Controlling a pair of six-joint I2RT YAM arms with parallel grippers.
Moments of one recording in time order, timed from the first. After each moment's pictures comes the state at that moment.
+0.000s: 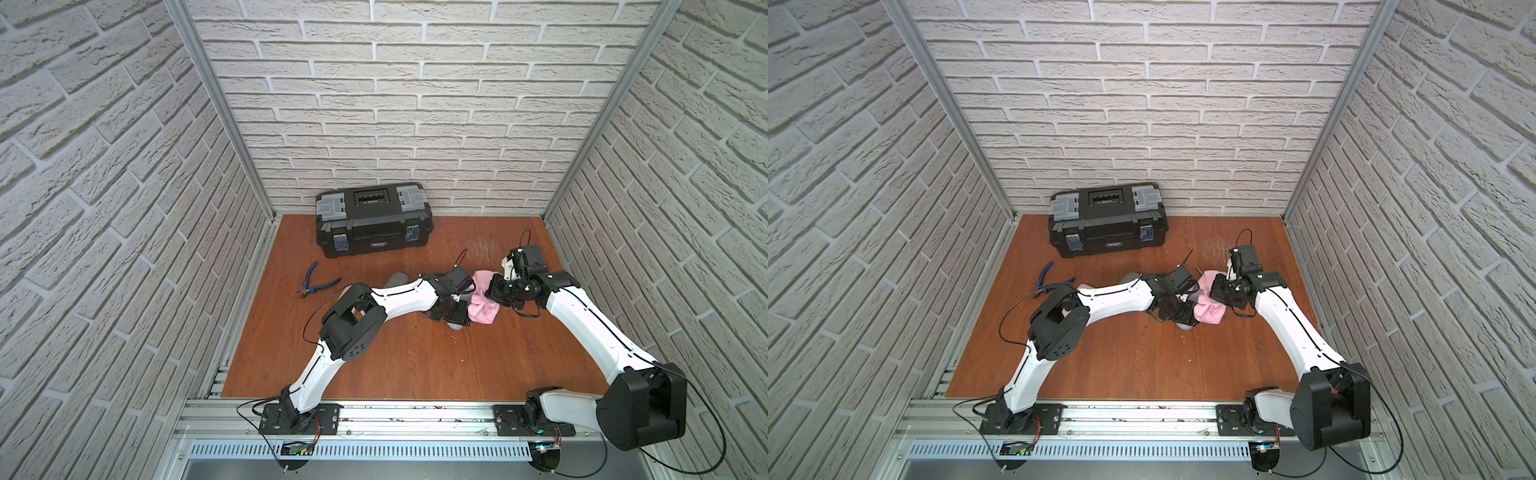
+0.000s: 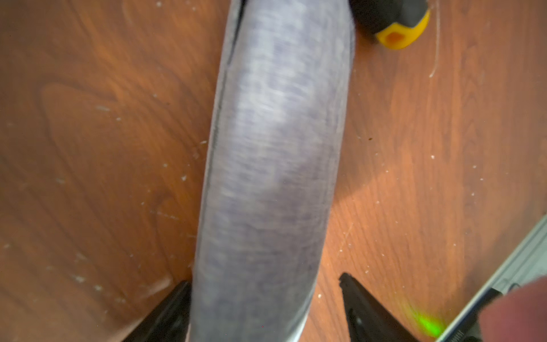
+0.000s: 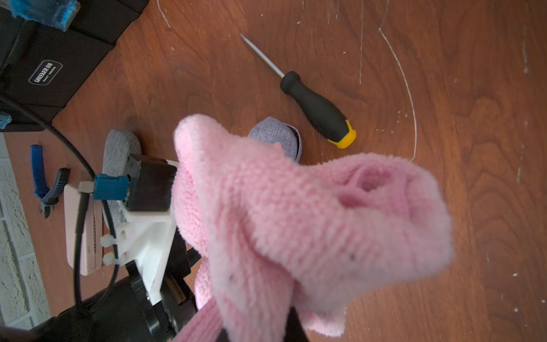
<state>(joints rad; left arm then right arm) -1.00 2.20 1.67 -0.58 0.21 -0.62 0.09 1.28 1.00 -0.83 -0.17 0.53</state>
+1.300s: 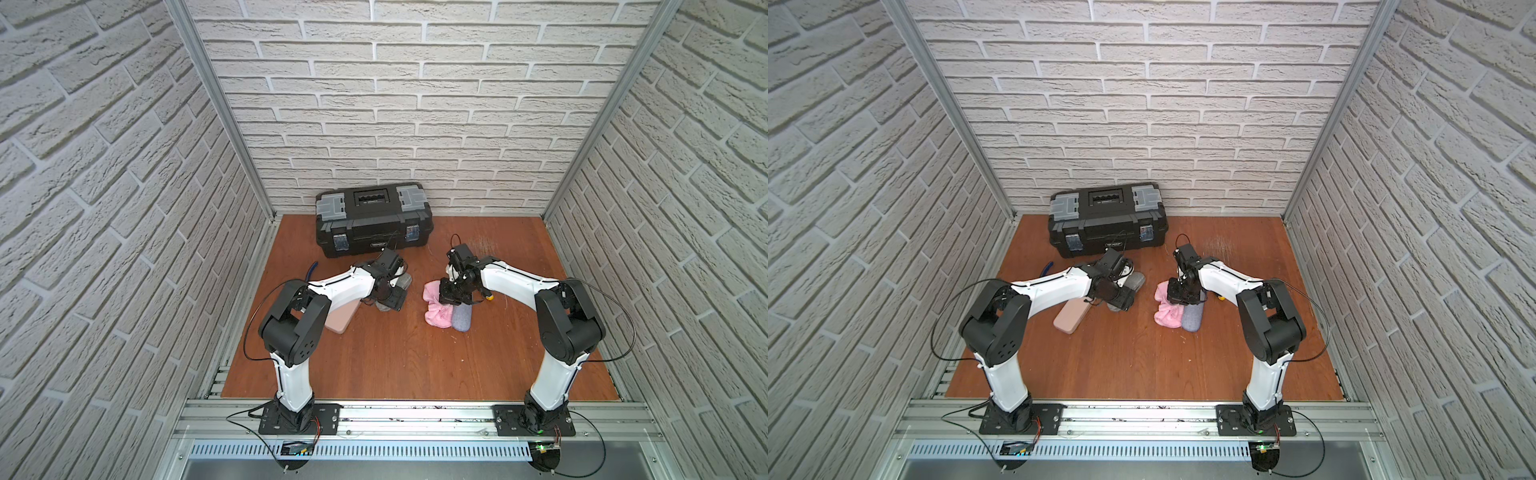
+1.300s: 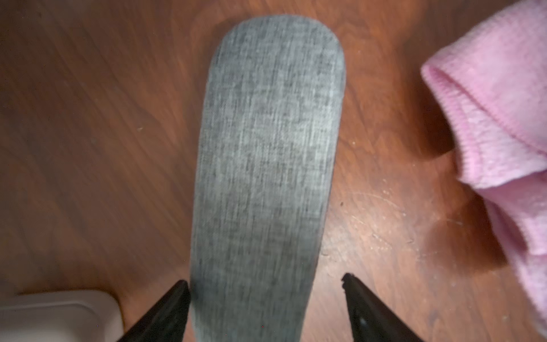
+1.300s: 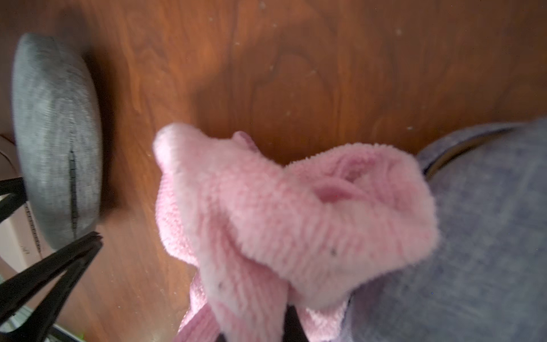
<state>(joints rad) -0.62 1.83 1.20 -0.55 0.02 -0.12 0.36 1.83 1.19 -0.68 -0.22 0.56</state>
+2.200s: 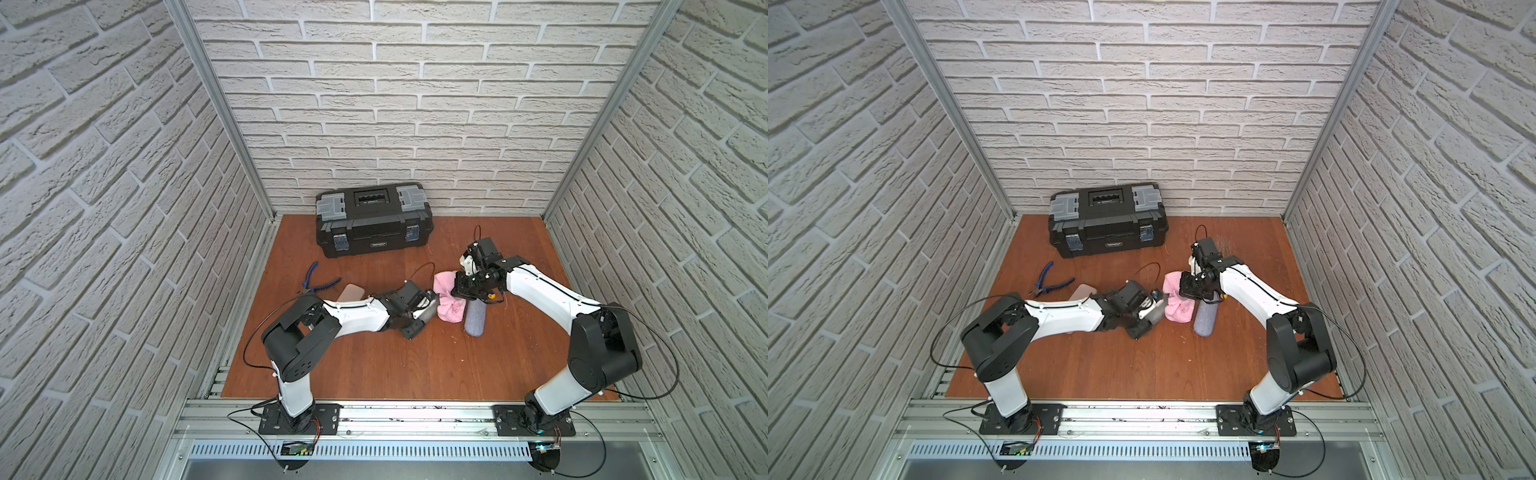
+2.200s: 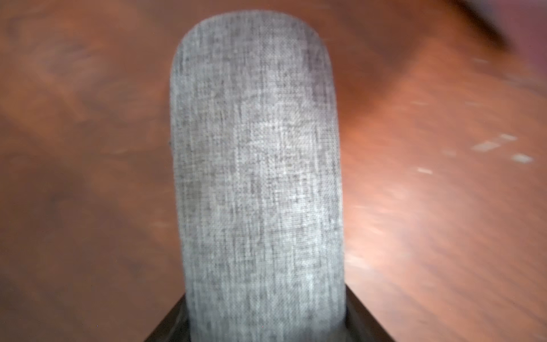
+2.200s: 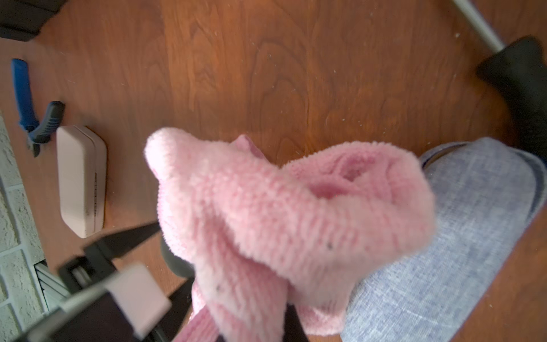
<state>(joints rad) -0.93 1.78 0.98 -0.25 -0.01 0.12 0.31 1.59 1.15 -0.74 -0.26 0.50</state>
